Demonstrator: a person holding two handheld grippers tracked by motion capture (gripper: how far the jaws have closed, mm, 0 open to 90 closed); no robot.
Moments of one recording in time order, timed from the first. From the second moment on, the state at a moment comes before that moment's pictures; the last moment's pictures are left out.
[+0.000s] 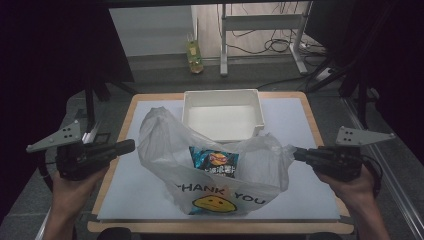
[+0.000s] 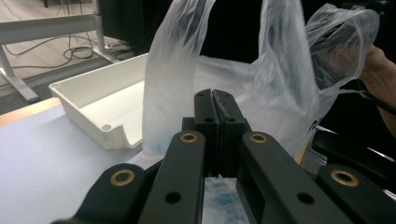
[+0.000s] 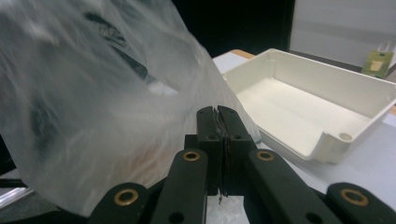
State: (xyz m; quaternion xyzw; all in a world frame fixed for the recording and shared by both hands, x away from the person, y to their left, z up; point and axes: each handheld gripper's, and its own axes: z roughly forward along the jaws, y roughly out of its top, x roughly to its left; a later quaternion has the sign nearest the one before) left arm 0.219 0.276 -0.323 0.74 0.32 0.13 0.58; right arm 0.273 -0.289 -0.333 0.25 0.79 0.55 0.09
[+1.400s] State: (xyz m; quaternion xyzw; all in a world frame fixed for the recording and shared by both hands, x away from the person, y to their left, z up) left arm 0.247 0.230 -0.351 0.79 0.31 0.09 0.51; right arm 0.279 -0.246 -0.334 0.20 0.83 0.51 0.04
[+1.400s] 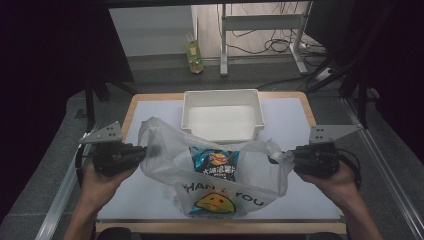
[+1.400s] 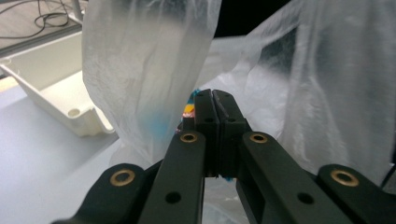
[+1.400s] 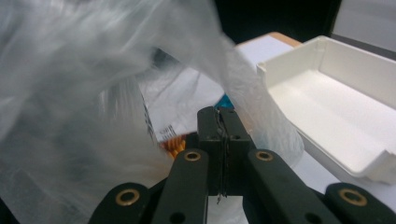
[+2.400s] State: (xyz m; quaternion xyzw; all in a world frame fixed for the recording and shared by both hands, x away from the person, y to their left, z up) left arm 0.272 0.213 -0.452 0.80 0.35 0.05 0.49; right arm 0.307 -0.243 -0.419 0.27 0.85 0.46 0.05
